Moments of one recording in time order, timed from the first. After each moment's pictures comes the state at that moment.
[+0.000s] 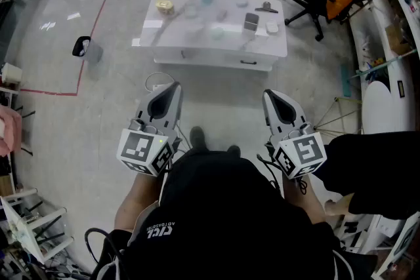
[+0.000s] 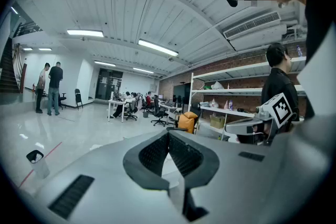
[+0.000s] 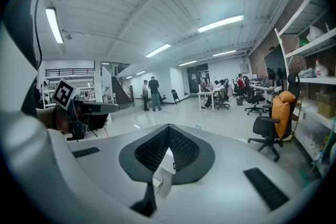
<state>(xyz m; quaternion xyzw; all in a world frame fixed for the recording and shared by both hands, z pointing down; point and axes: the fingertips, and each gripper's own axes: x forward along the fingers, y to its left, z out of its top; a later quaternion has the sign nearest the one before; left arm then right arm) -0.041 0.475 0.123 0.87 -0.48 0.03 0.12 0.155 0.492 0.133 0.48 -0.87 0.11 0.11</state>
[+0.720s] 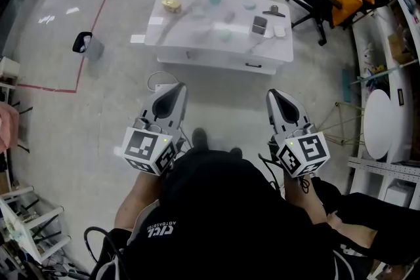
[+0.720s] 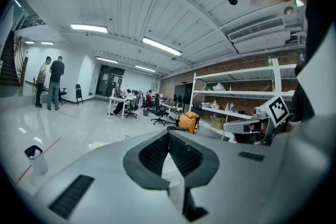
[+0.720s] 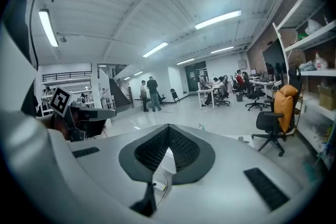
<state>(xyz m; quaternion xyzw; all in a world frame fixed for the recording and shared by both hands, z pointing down) -0.077 0.448 0.140 0.87 -0.48 0.03 0.14 0.121 0.459 0.142 0.48 -0.86 0.13 0.09</state>
